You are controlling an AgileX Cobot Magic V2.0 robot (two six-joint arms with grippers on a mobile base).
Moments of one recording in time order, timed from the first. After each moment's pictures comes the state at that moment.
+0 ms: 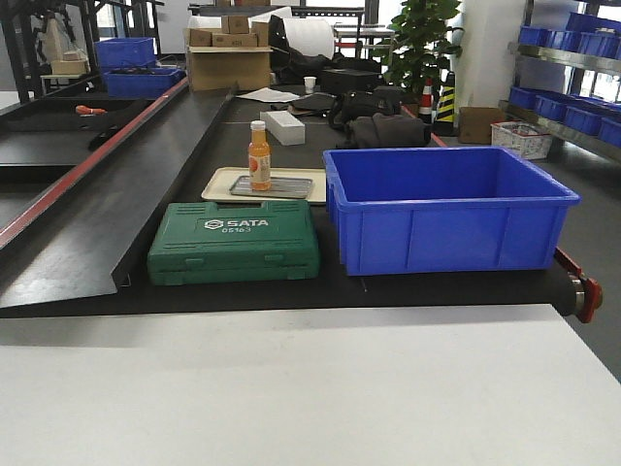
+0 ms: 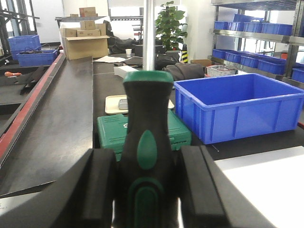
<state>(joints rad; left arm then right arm) -0.12 0.58 -0.98 -0.17 0.53 0.12 0.06 0.61 -0.91 0.40 0.32 -0.40</state>
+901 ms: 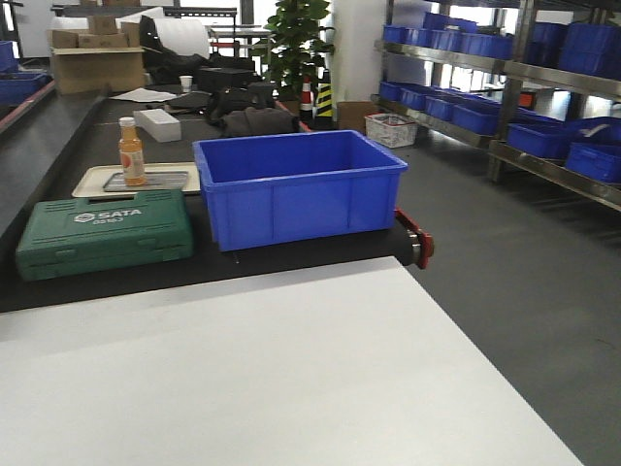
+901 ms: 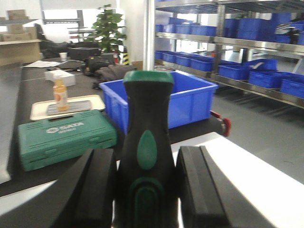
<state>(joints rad) -0.12 0.58 -0.98 -0.17 0.53 0.12 0.06 0.61 -0.91 0.40 0.32 -0.40</state>
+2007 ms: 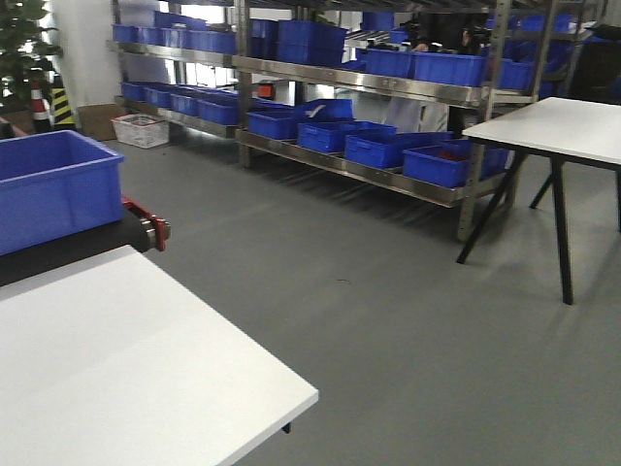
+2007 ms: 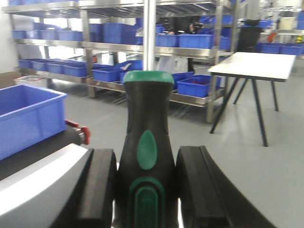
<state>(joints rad) -0.12 0.58 -0.98 -0.17 0.53 0.12 0.06 0.61 -0.91 0.40 0.32 -0.40</state>
